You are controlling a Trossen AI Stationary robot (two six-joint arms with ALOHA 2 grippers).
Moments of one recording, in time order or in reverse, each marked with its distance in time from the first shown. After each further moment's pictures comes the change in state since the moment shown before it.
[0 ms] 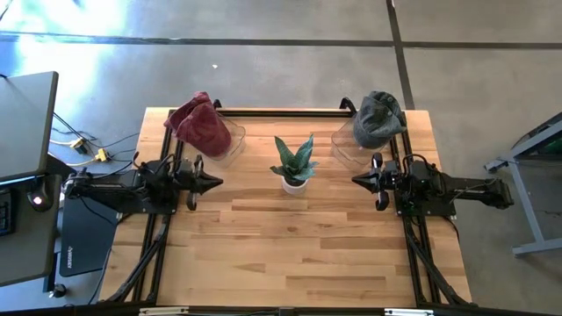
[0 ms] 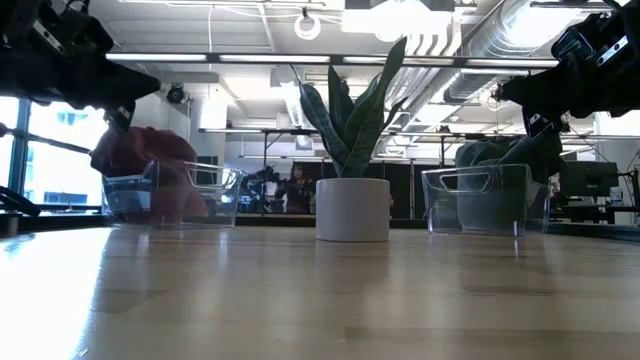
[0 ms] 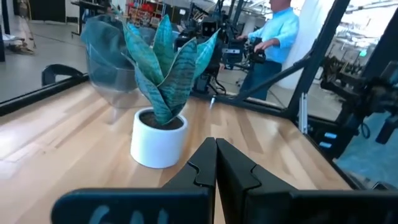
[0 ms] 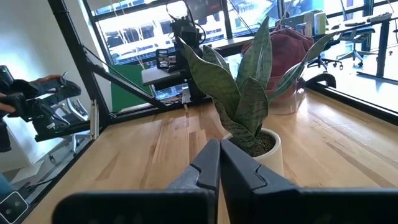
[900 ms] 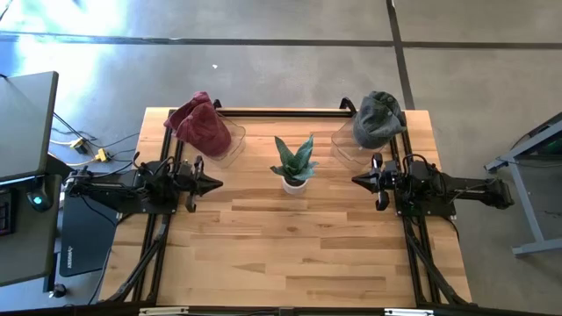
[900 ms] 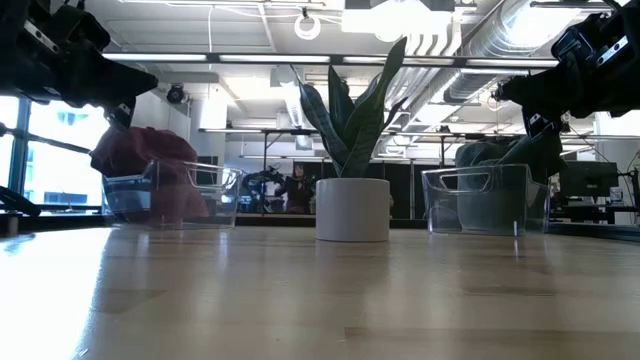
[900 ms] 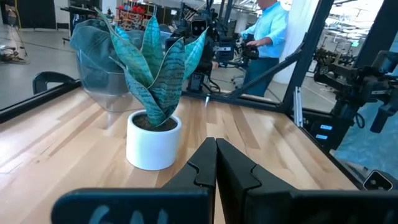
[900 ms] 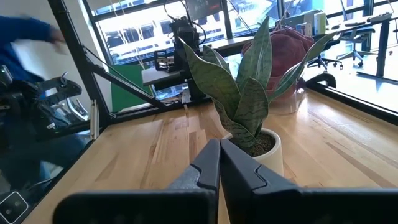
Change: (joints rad) left arm -0.026 0.001 0.000 0.012 0.012 0.054; right arm 0.000 0.000 0.000 0.000 0.000 0.000
